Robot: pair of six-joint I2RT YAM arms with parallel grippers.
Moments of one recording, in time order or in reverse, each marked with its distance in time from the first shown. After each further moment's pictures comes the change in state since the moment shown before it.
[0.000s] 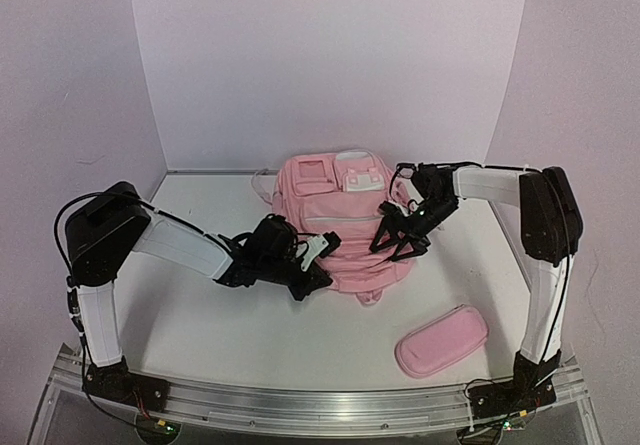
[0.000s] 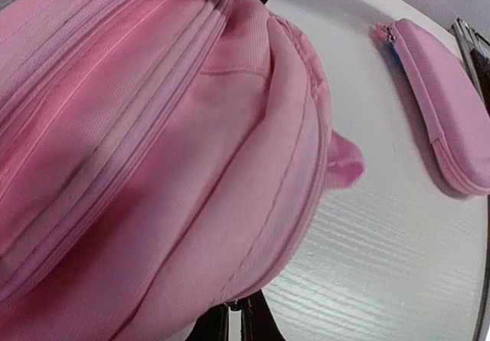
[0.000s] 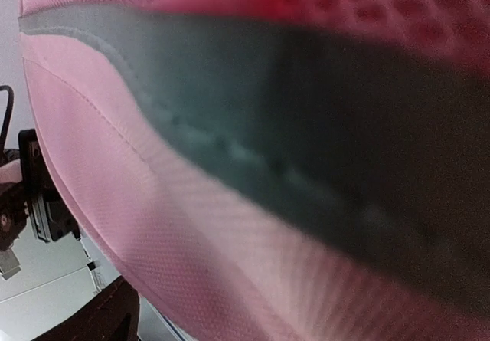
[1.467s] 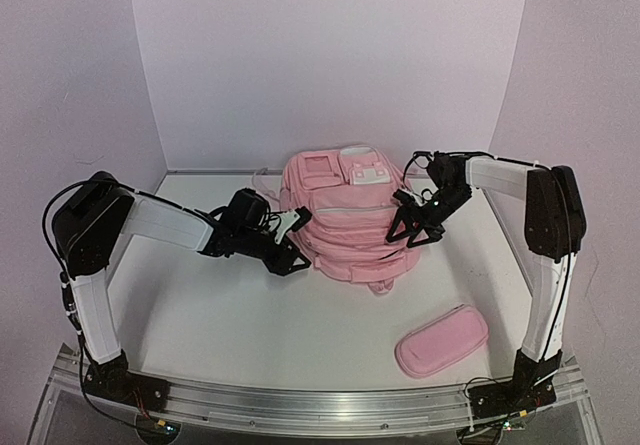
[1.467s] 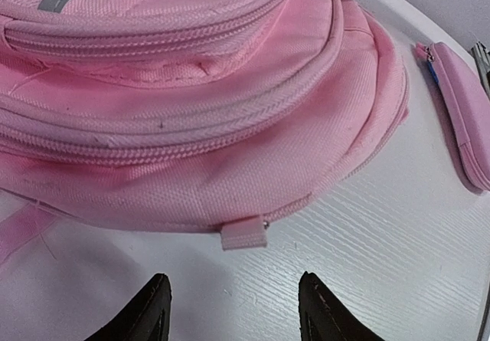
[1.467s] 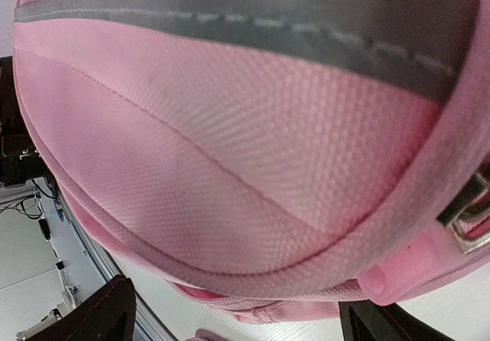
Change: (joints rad) left arm 0.211 -0.039 0.040 -0.152 0.131 0.078; right arm -0.096 0.015 0.091 -0.103 0.076 -0.173
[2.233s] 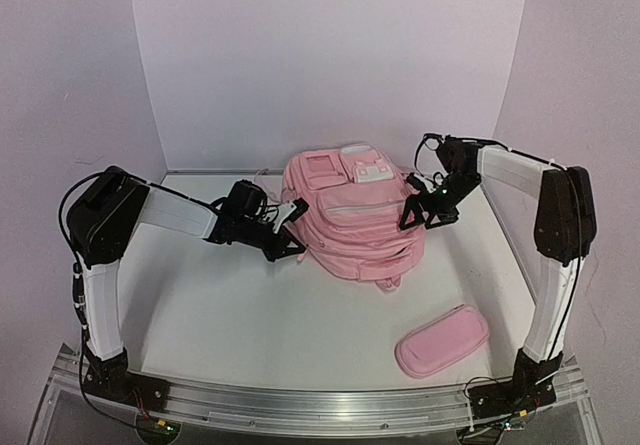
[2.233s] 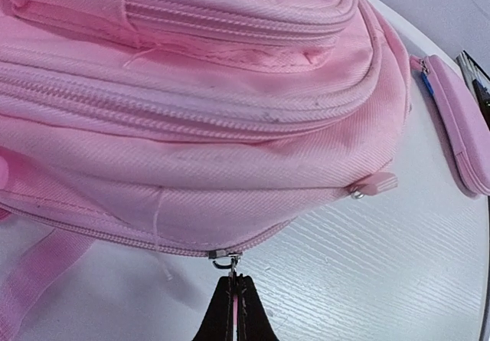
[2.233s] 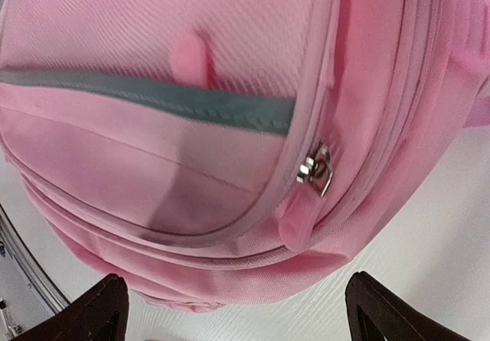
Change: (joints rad) left arm 0.086 0.118 0.123 -0.016 0.162 0.049; right arm -0.023 -0.068 0.041 0.007 0.240 -0.014
